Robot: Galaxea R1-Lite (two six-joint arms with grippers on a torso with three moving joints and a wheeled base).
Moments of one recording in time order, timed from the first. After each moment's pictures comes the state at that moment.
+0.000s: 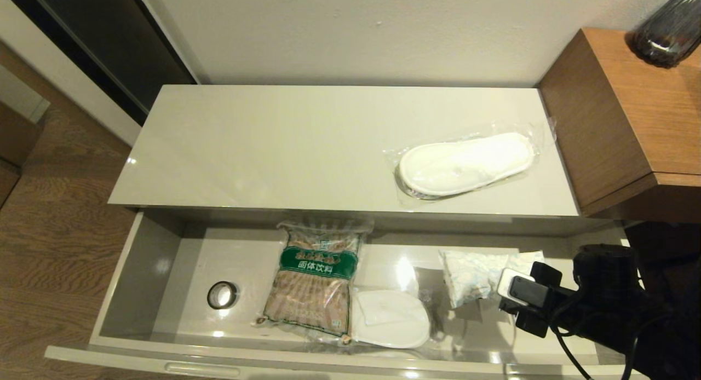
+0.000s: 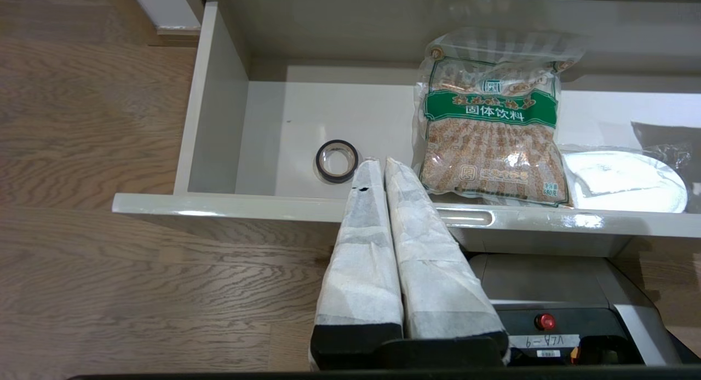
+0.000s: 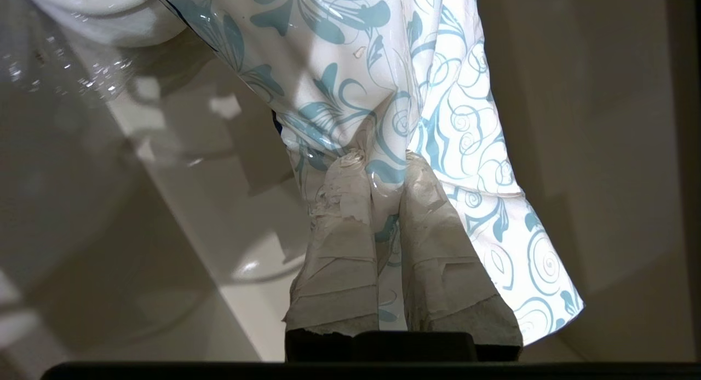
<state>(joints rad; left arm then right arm) 0.00 0.00 0.00 -0.01 -0.01 -0.02 0.20 1.98 -0.29 -1.17 0.15 -1.04</state>
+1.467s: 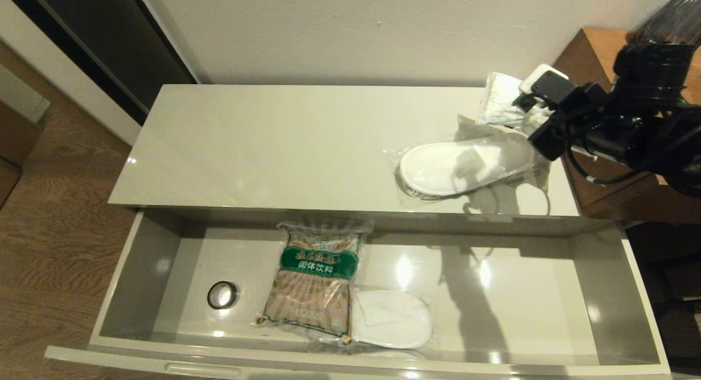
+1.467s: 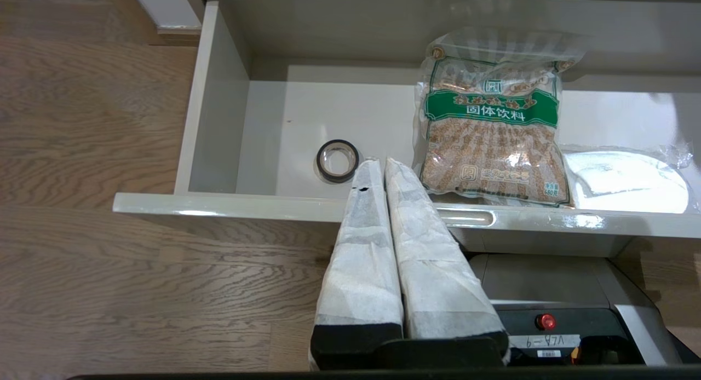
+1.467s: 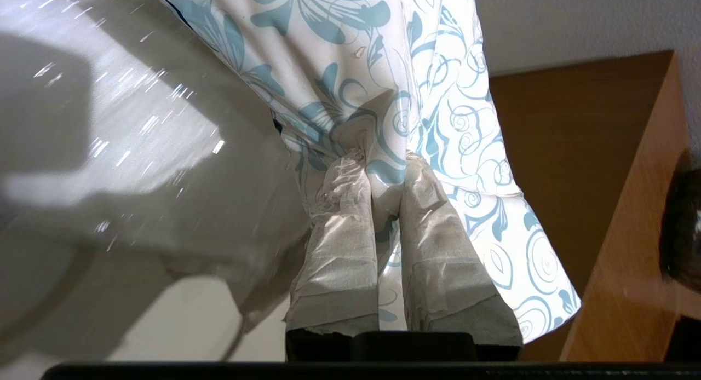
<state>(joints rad) 0.00 0.00 0.00 -0.01 -0.01 -0.02 0.19 1.77 -1.29 -0.41 -0.26 -0.89</state>
